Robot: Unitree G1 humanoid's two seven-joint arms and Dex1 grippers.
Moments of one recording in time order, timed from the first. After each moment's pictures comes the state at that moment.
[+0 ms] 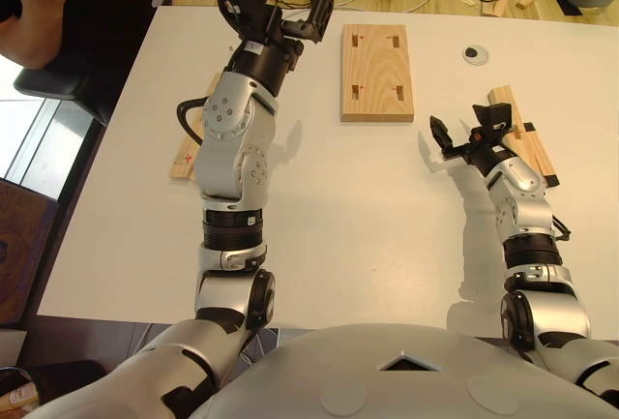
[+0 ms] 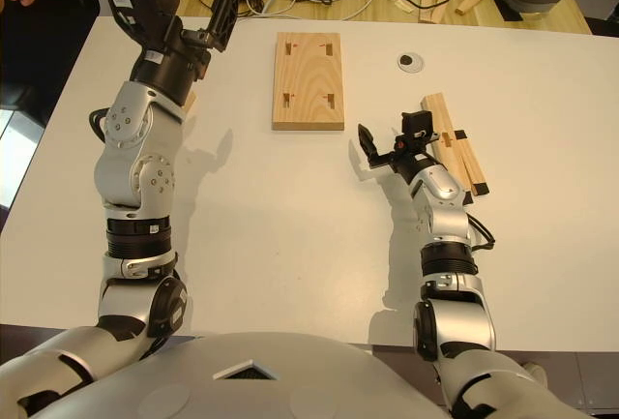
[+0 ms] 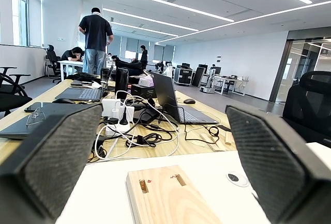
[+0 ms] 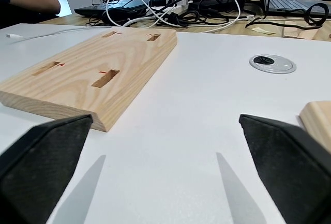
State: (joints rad) left arm -0.45 0.07 0.05 -0.10 -0.28 0.29 -0.21; right arm -0.30 -0.25 -0.10 0.53 0.19 0.00 0.47
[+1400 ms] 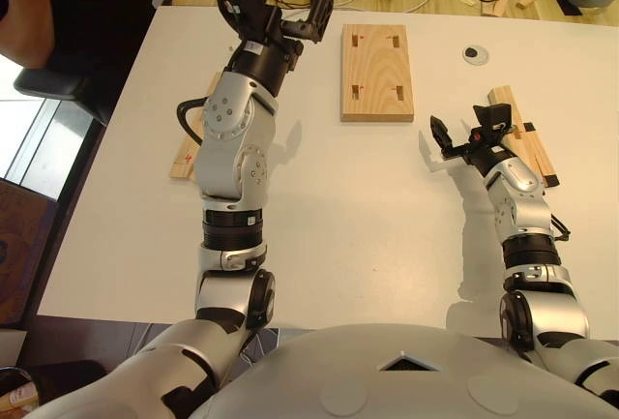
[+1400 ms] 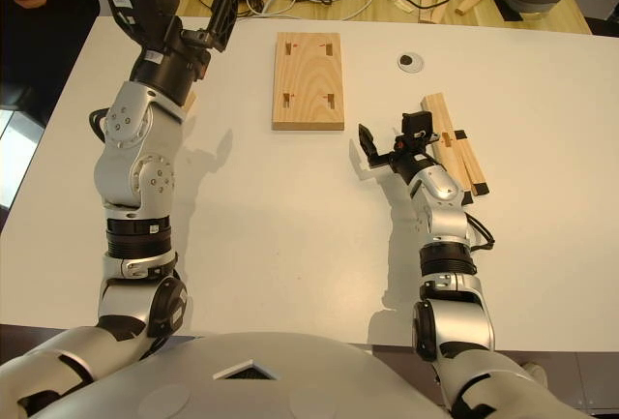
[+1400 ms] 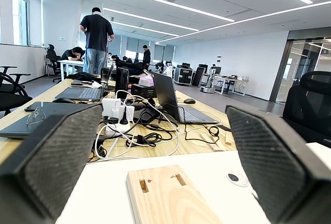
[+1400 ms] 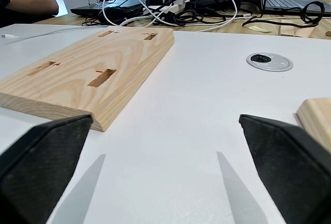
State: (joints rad) left arm -0.45 0.07 0.06 -0.10 -0.29 0.29 -0.21; right arm -0.29 -0.24 -0.10 0.53 0.19 0.00 0.45
